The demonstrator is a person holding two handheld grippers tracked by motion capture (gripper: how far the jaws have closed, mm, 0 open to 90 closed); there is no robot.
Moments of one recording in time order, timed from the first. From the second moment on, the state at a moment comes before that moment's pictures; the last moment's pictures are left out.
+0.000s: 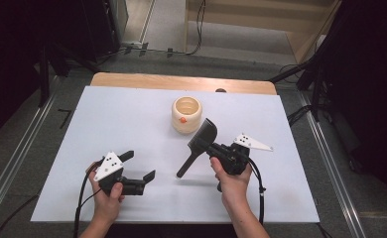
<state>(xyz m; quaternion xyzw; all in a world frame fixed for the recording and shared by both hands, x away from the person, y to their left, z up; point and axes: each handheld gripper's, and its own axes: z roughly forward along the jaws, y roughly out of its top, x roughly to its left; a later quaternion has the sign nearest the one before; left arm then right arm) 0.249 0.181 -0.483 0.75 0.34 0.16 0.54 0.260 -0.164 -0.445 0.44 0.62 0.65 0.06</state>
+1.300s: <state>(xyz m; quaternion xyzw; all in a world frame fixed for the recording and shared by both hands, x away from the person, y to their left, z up) 0.244 0.272 -0.482 0.72 0.40 0.21 0.53 0.275 -0.173 -0.420 0.43 0.62 0.65 0.10</state>
